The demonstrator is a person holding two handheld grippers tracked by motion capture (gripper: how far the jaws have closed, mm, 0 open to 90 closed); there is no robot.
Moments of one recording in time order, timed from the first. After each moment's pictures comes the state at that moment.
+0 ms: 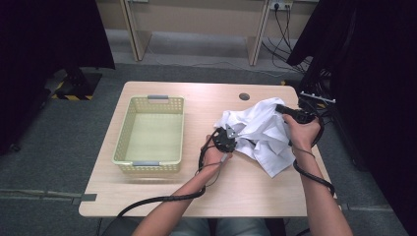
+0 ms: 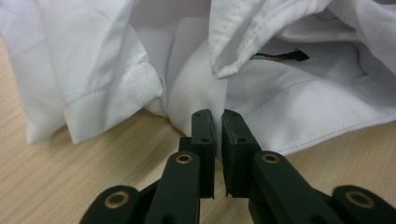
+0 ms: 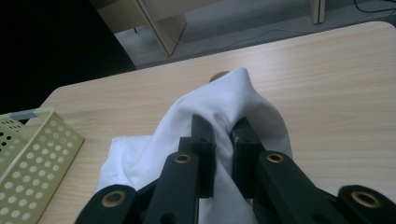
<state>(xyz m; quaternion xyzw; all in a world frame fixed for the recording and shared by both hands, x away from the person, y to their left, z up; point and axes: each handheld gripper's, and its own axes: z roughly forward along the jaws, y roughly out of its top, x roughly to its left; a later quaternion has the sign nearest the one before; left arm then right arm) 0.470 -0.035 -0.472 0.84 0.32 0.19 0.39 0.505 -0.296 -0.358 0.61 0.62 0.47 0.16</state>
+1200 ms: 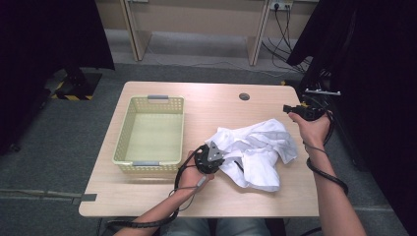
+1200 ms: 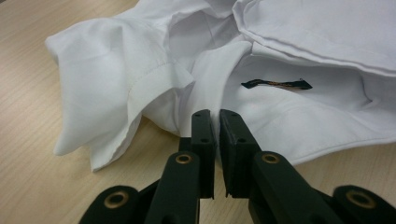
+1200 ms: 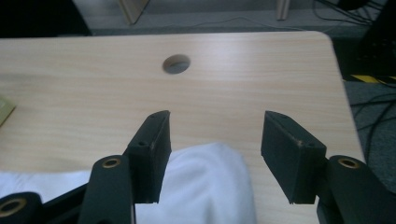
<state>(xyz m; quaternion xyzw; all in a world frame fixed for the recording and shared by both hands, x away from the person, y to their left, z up) 0.394 0.019 -0.458 0.86 0.25 0.18 0.41 0.512 -0.317 -0.348 0.60 0.68 0.37 0.22</state>
